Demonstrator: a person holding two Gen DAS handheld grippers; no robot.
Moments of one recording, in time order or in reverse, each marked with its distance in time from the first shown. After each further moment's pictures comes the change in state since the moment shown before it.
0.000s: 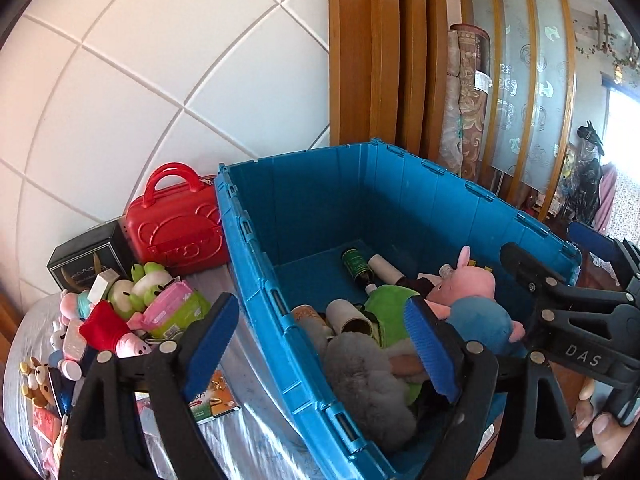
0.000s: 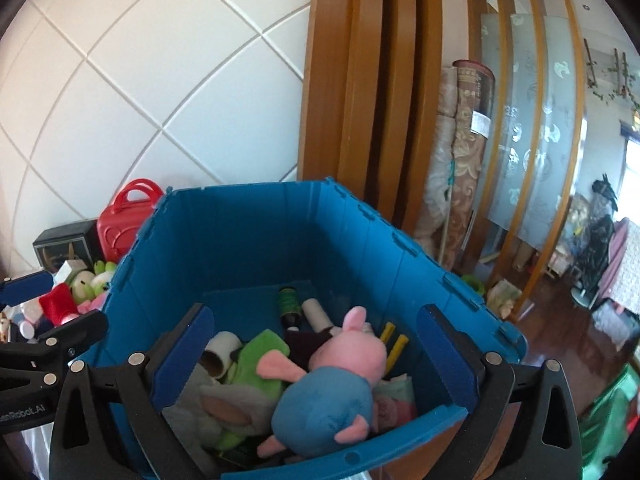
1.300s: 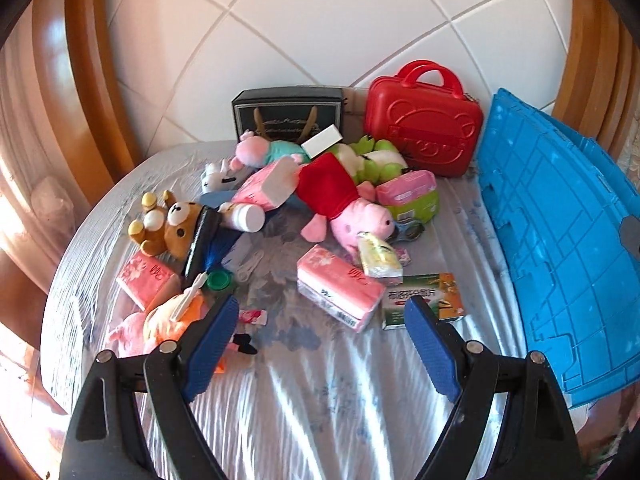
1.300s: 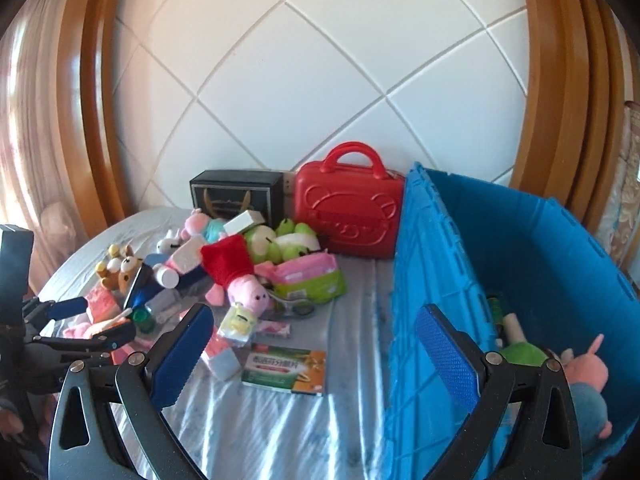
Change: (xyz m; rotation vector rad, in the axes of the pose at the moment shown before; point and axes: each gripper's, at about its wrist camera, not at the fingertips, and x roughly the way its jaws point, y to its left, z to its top) left arm -0.051 0.287 -0.163 -0.409 0.233 0.430; right arm -0.008 0.264 -0.032 -0.247 0.069 0.493
